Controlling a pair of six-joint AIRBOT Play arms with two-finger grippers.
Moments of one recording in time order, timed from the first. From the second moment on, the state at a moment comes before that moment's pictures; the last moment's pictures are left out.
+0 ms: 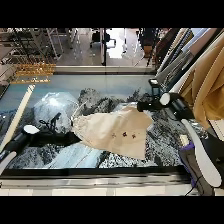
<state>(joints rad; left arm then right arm) 0.00 -1.31 0.77 0.60 -1.05 -1.08 0.07 -1.58 1.48 -1.30 0.99 1.51</state>
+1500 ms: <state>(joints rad) 0.24 -1.53 0.70 0.25 -0.95 -1.06 -0.28 -1.22 0.59 -0.89 1.11 1.17</state>
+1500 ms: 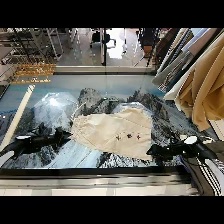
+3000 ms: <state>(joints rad) 0.42 -0.68 1.21 -0.83 -1.24 -0.89 -0.14 -0.27 1.41 -1.25 0.88 1.26</state>
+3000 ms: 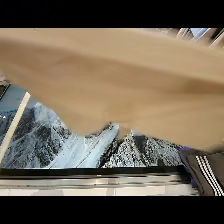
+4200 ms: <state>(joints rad) 0.06 -1.53 1.17 0.20 -0.61 -0.89 0.01 -1.47 1.40 -1.05 0.80 1.25</state>
